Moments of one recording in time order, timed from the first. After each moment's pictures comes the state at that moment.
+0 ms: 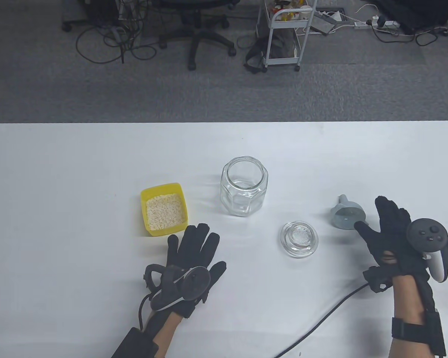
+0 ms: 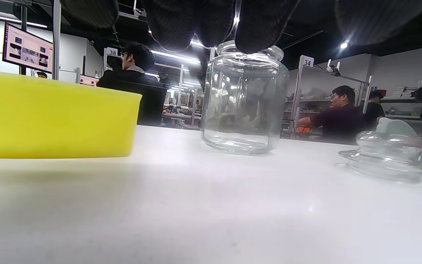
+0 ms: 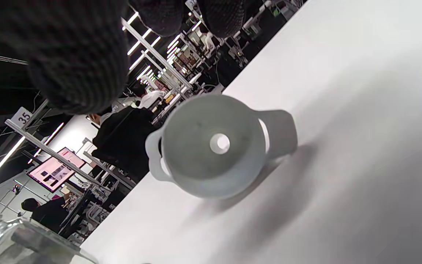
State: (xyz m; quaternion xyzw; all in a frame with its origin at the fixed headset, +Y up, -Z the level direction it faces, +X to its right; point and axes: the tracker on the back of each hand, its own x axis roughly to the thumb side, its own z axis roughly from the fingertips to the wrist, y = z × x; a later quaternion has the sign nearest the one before) left_hand -0.117 -0.724 -0.171 0.05 -0.17 0.08 0.98; right_hand 0.382 -0.728 -0.238 -0.13 0.01 0.92 0.38
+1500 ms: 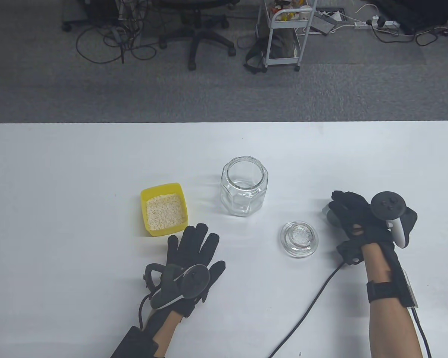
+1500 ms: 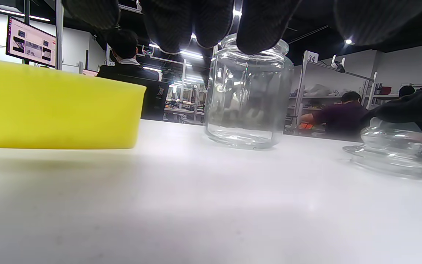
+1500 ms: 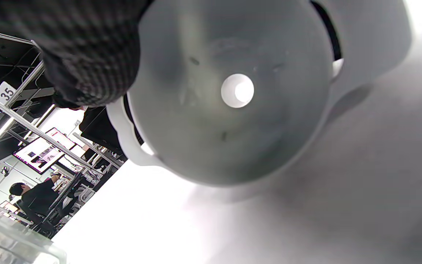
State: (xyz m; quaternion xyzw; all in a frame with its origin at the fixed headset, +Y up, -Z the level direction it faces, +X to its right) left_hand -0.119 -0.727 -0.174 0.04 -0.16 0.08 0.98; right_hand 0.344 -0.759 -0.309 -0.12 0.03 0.93 0.36
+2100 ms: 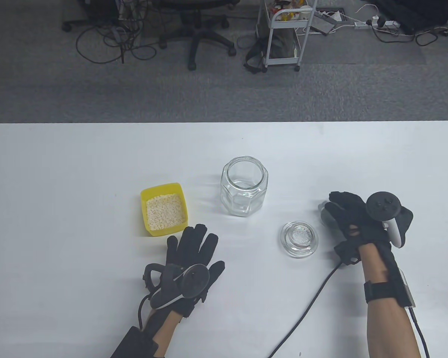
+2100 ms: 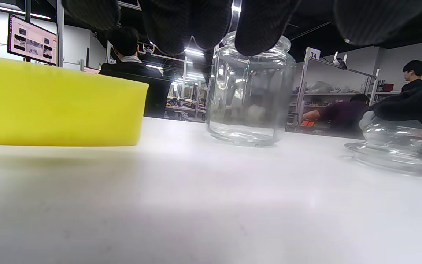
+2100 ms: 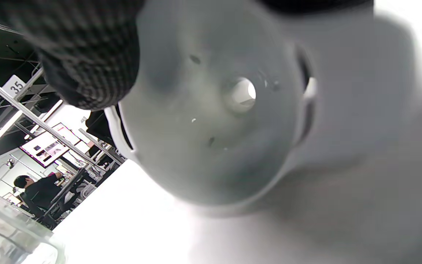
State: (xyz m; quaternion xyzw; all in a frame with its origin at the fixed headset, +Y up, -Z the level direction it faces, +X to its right) left_hand -0.119 -0.728 -0.174 0.03 -0.16 0.08 0.98; right_hand 0.337 -0.761 -0.310 -0.11 0.02 0.93 0.34
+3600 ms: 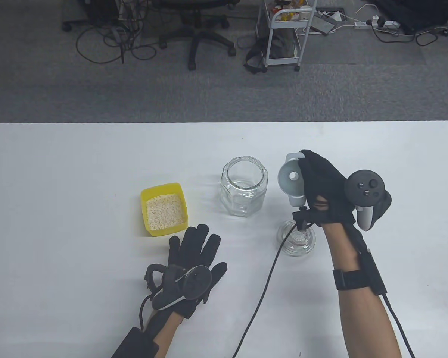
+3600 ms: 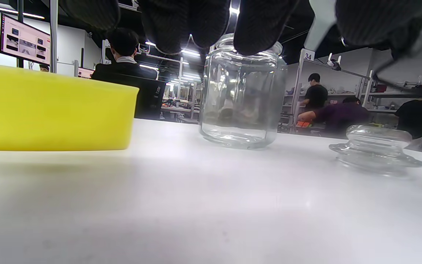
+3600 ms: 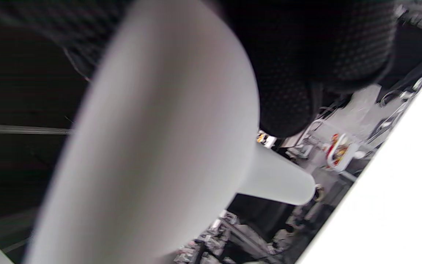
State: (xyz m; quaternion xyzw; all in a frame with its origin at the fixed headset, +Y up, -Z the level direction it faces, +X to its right) left_hand -0.114 -0.727 -0.172 0.03 -0.17 0.08 0.98; right_hand 0.214 -0.628 -0.321 -0.01 -0.18 0.85 0.50
